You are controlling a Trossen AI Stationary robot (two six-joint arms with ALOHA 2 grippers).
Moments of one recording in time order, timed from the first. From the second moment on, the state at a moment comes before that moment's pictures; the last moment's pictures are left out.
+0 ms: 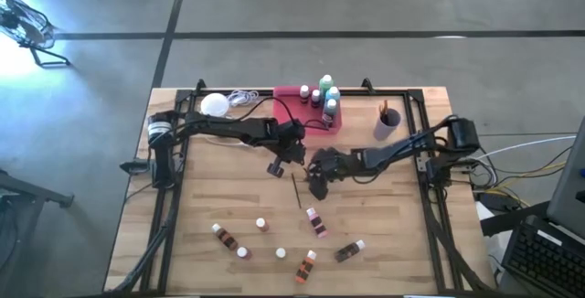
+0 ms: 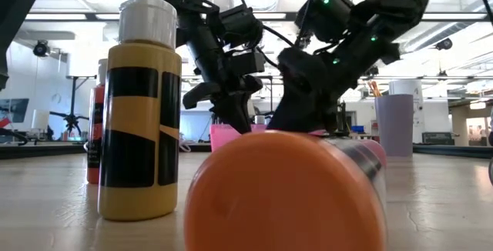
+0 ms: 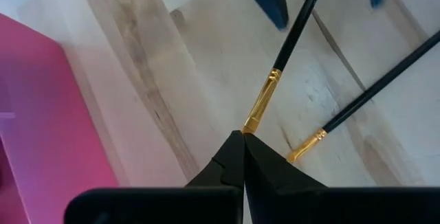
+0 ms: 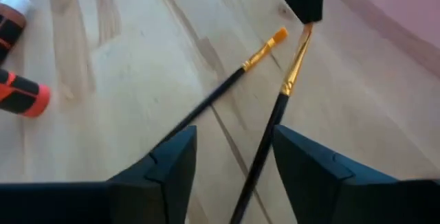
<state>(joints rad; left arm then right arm) 0.21 1.86 1.27 -0.42 0.08 0.72 0.01 1.75 0.79 0.22 0.08 0.58</state>
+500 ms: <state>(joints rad) 0.20 1.86 1.28 -0.43 0.08 0.72 0.01 1.82 0.81 0.21 0.11 0.58</state>
